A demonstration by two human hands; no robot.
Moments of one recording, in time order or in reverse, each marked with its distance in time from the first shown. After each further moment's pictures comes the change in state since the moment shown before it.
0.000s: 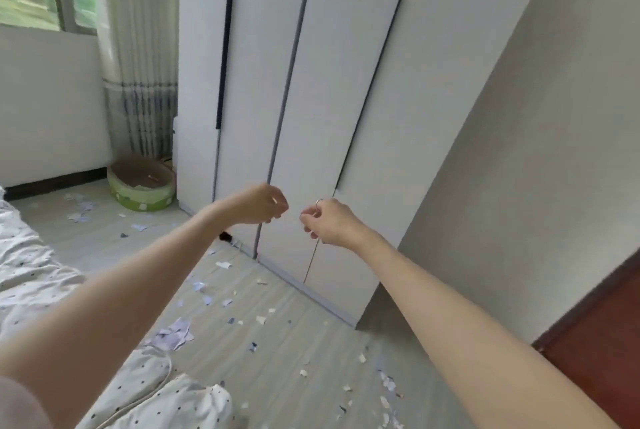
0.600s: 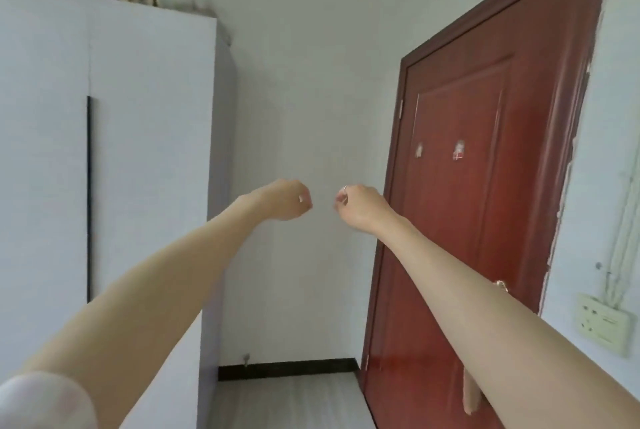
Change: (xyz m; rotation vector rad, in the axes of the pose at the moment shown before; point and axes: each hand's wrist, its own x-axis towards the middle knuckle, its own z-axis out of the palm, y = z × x) left_hand 0.065 0.505 0.131 0.346 -0.021 0.820; right_hand -0.218 0.229 -0.357 -0.289 0.790 0.425
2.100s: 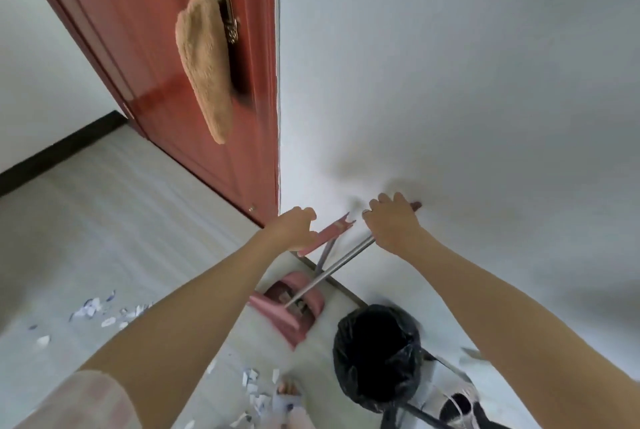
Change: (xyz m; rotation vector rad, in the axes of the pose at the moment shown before) left_hand -0.006 0.326 0.631 -0.174 -1.143 0.472; right_hand -0.307 0.565 0.194 -0.751 -0.860 0.606
